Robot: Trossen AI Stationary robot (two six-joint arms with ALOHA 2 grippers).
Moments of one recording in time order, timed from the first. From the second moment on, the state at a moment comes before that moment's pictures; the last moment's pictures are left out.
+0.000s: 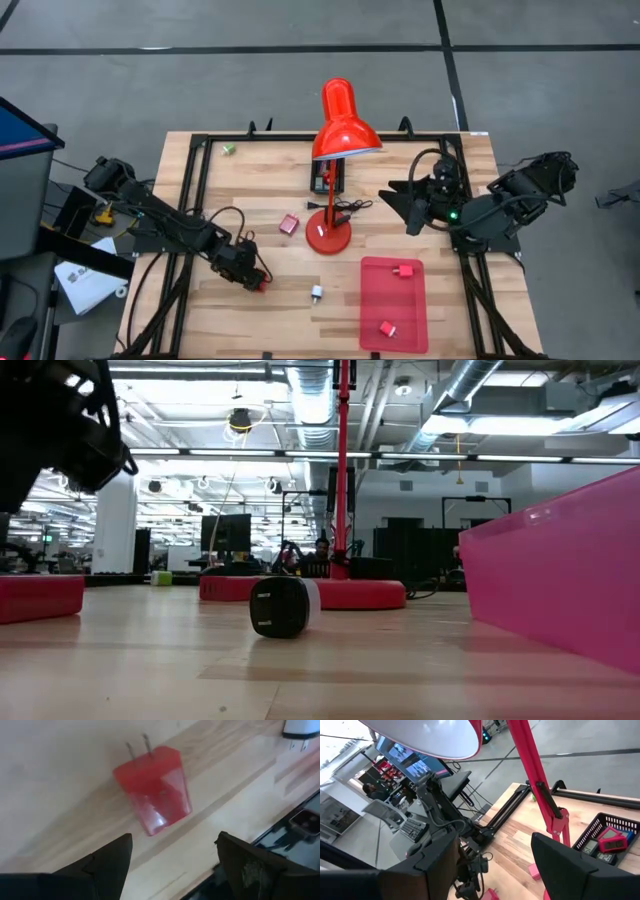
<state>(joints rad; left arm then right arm) -0.50 1.29 0.63 -0.41 0.14 -1.63 0.59 1.34 1.78 -0.89 0.99 1.04</state>
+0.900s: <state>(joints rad) -0.39 1.45 0.66 -0.37 0.08 -1.67 0.62 1.19 1.78 -0.89 0.99 0.90</state>
